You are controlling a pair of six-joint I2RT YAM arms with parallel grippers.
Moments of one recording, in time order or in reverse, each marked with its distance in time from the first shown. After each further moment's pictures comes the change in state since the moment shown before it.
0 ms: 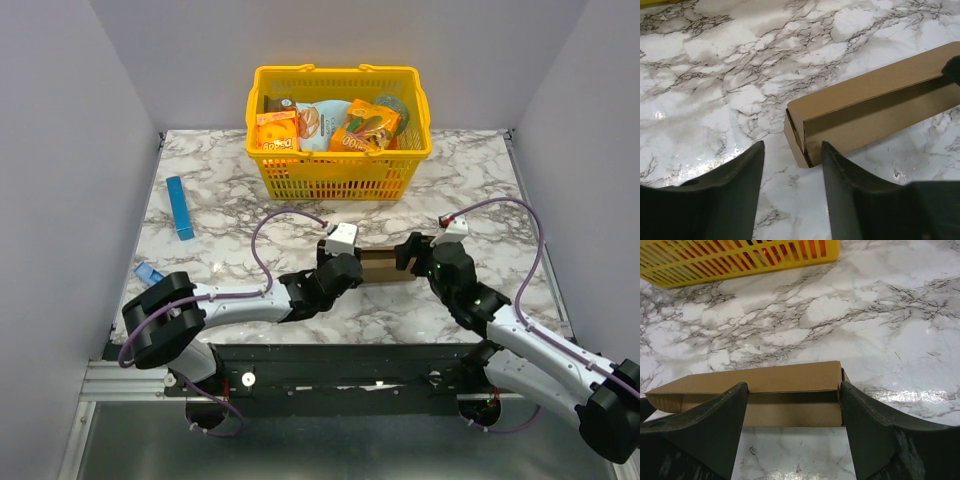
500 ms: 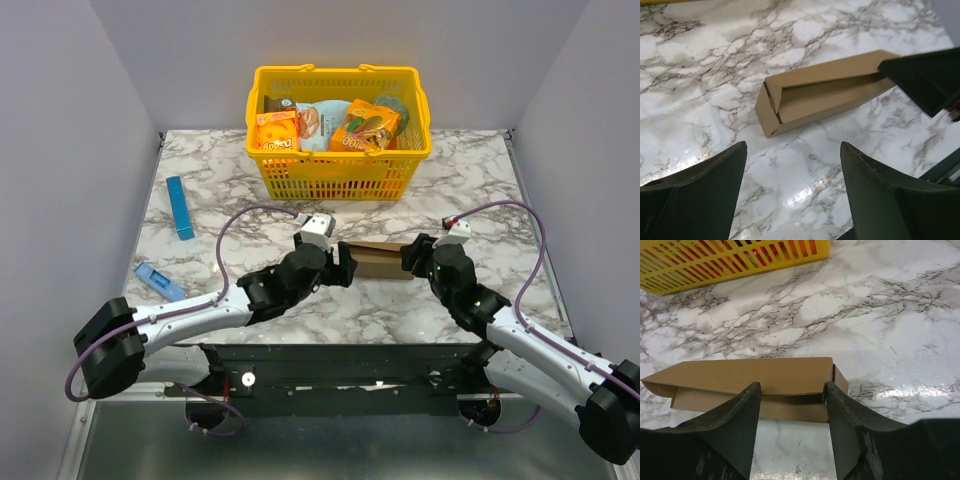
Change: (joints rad) left arm 0.071 -0.294 -0.099 -0.044 0.244 -0.034; right arm 0.002 -0.011 -0.021 0.009 0.029 0.045
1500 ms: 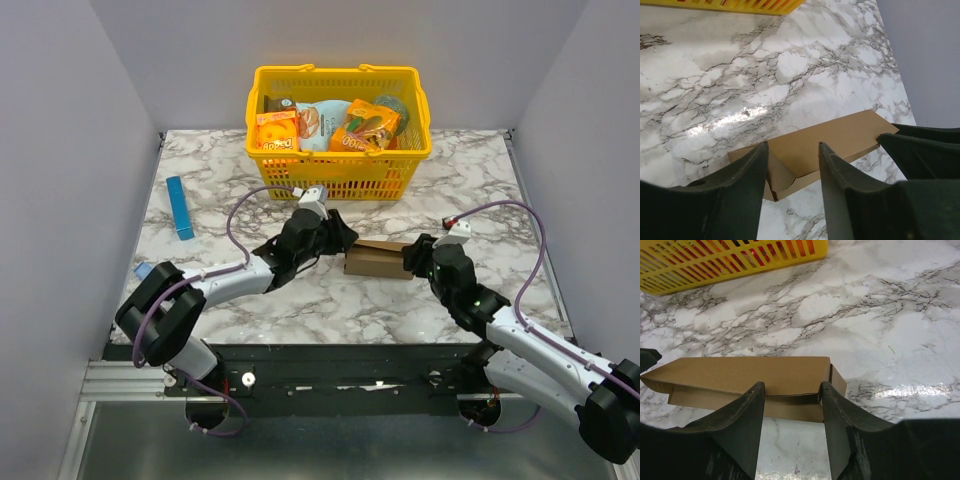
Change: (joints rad) left arm 0.282 0.283 0.071 0.306 0.361 -0.168; right arm 0.000 0.008 -0.001 0.000 0.006 0.002
